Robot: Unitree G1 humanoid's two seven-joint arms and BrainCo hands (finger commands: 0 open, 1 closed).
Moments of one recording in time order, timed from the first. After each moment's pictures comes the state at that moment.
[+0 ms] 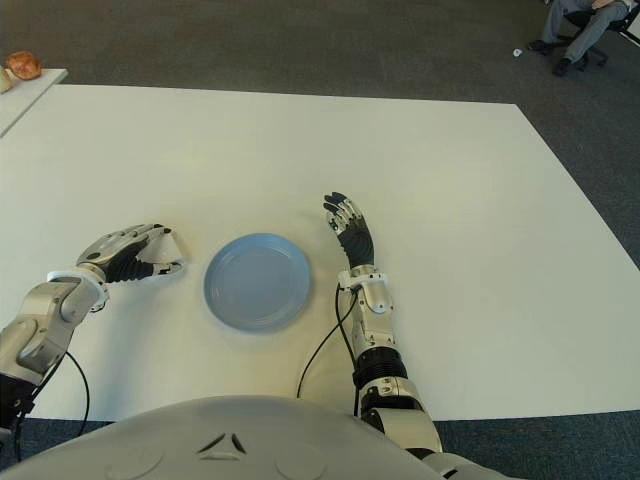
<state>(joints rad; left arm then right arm) 0.14 0.72 -0.17 0.03 0.76 0.03 -0.21 -0.11 0.05 -0.07 0.61 0.14 -0.48 0.23</state>
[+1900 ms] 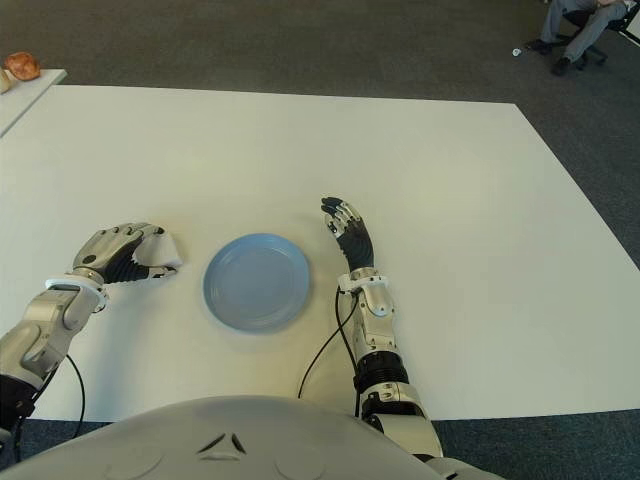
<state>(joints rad) 0.15 0.72 -0.19 0.12 0.81 -0.02 0.04 -0.08 0.04 -0.07 0.58 0.15 -0.46 0.25</state>
